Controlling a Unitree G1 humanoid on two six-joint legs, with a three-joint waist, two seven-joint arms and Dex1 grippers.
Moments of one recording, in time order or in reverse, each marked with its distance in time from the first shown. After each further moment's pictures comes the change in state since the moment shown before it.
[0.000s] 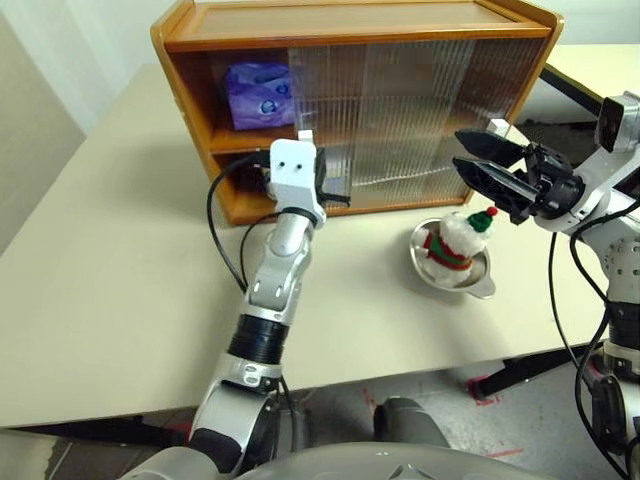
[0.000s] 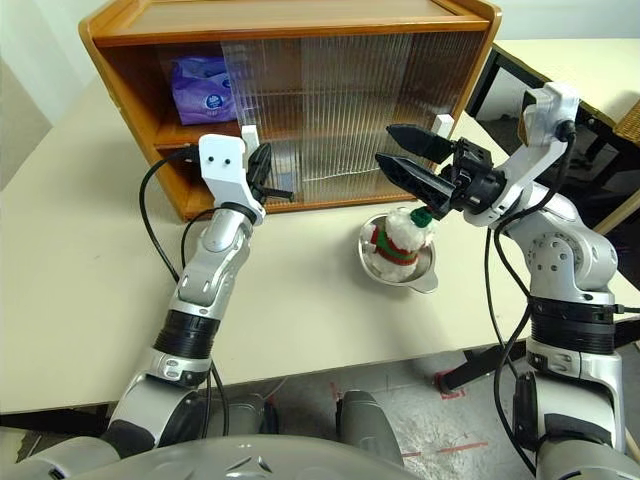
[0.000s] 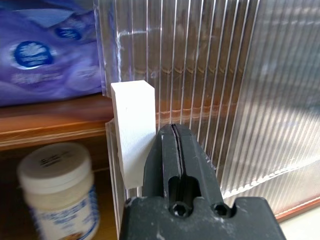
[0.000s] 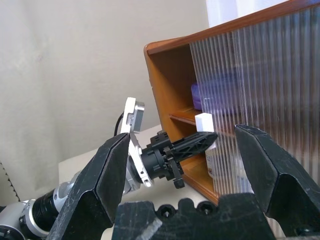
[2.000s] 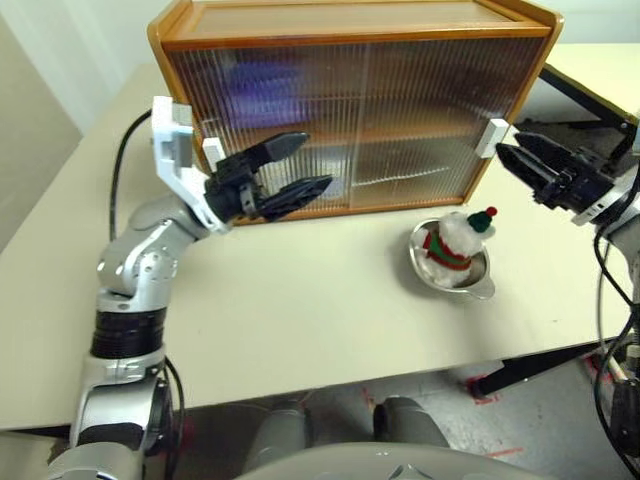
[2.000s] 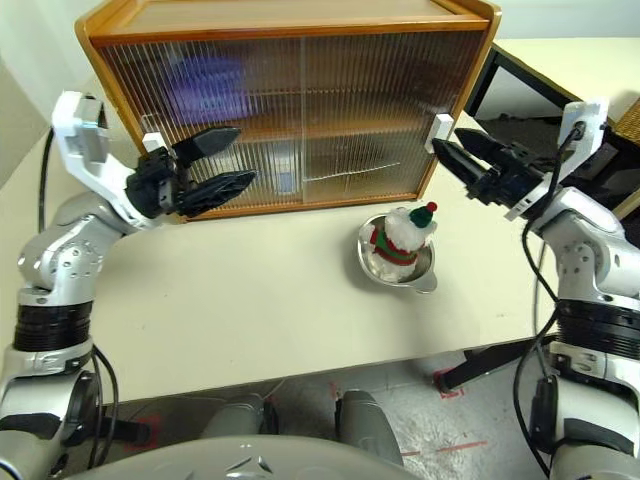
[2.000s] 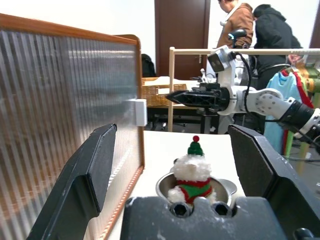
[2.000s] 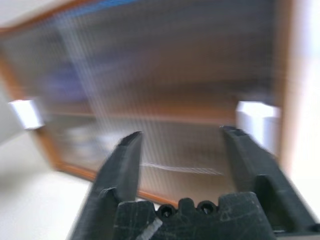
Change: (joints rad) left arm -0.014 0.545 0.211 -0.229 -0.753 0.280 -1.041; right arm 0.017 -0.091 -0.091 0.225 -0.243 -0.120 -0.255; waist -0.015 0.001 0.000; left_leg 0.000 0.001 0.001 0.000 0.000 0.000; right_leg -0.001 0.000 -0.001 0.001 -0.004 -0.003
